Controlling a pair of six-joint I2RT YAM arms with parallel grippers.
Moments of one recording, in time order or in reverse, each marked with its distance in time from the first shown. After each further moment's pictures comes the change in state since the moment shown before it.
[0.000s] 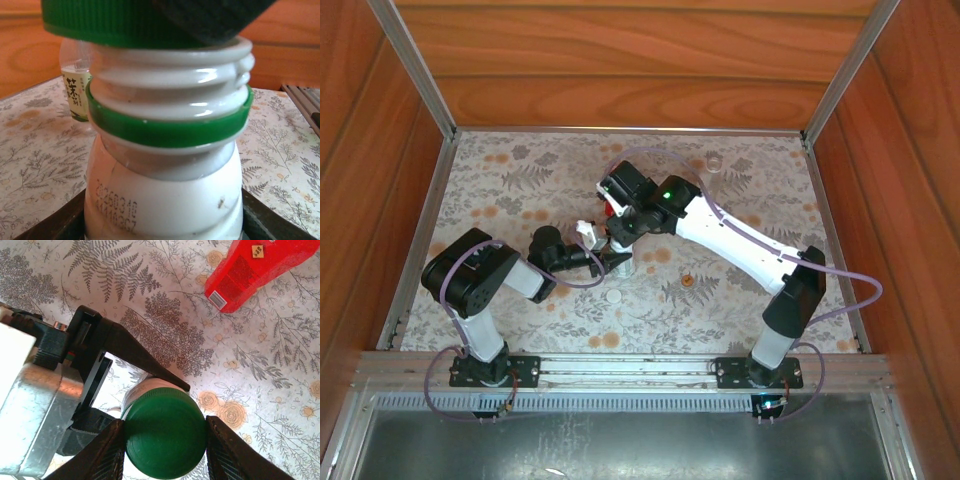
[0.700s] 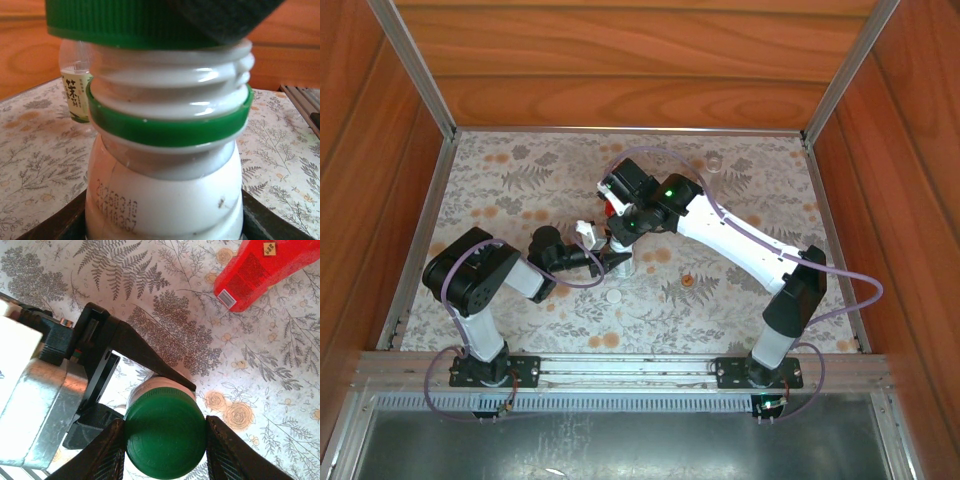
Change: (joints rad) left arm 0.003 0.009 0.000 0.016 0.008 0.000; right arm -0.007 0.000 -0.001 0.000 -0.068 -0.014
